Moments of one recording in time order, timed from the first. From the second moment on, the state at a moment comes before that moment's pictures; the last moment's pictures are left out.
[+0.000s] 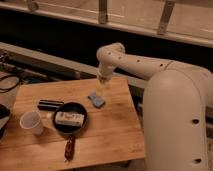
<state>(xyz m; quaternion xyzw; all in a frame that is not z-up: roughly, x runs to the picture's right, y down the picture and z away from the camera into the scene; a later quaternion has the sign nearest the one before) -0.029 -0.018 0.841 -0.28 -0.09 0.12 0.95</state>
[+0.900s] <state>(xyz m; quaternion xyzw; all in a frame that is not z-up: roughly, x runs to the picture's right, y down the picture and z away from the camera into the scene) -0.024 0.014 0.842 -0.28 -0.05 0.22 0.93</state>
